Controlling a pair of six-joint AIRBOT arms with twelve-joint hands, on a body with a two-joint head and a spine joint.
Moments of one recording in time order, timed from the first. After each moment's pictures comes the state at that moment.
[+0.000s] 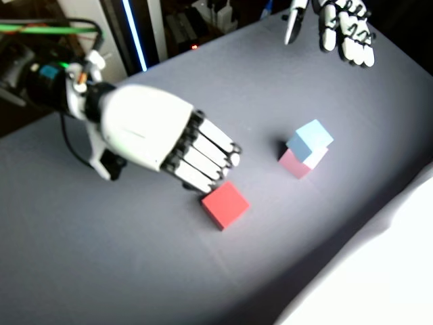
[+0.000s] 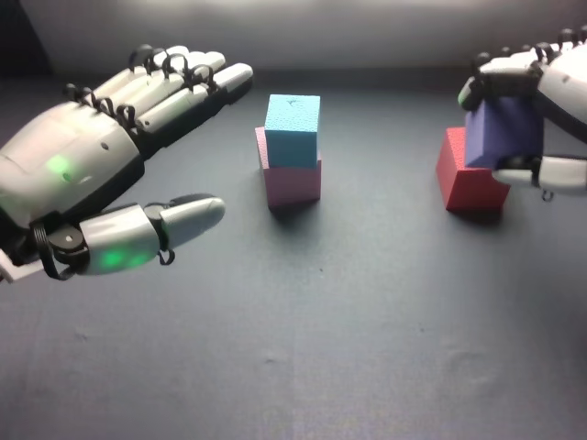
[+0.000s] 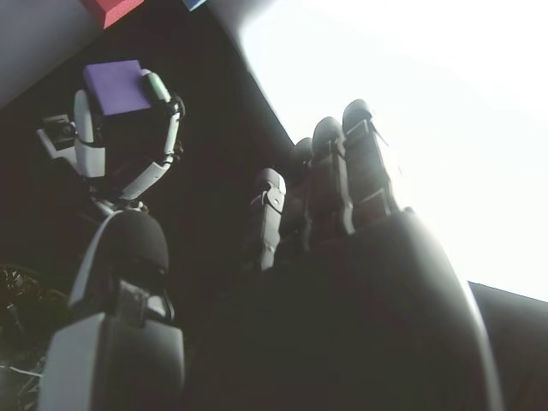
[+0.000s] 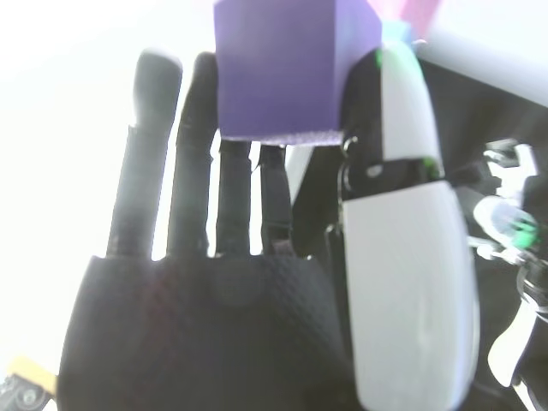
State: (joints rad) left arm 0.84 -0.96 1.12 0.03 -1.16 0.66; right arm -0.59 -1.01 1.12 0.29 0.76 -1.17
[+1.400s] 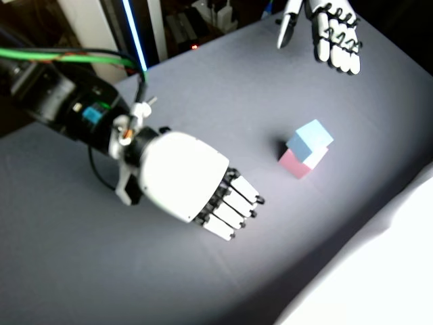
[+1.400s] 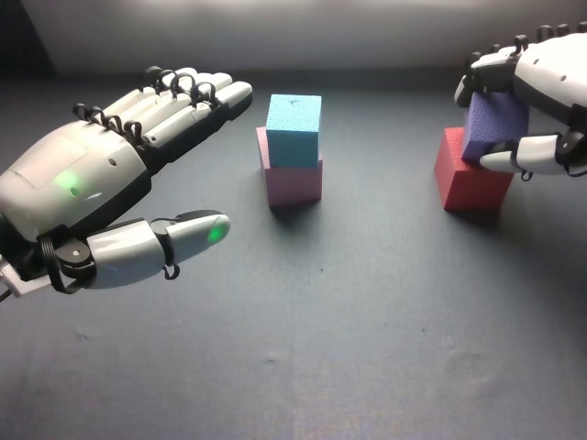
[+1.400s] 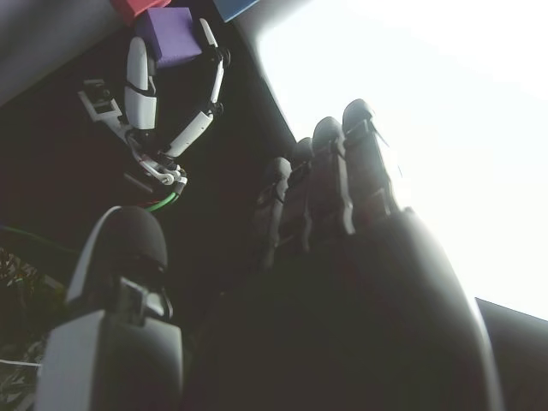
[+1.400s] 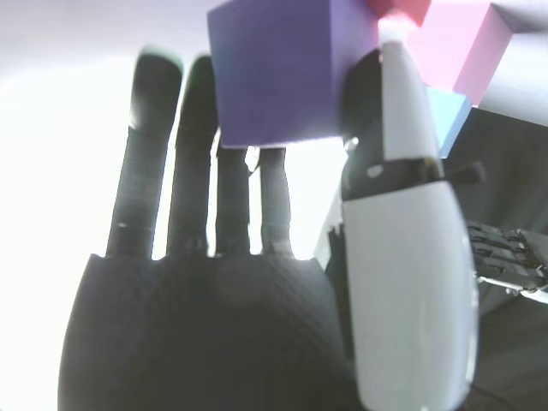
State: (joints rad) left arm 0.85 -0.98 1.12 0.03 -1.17 0.64; right arm -0.53 -1.12 1.29 0.43 0.58 -1.19
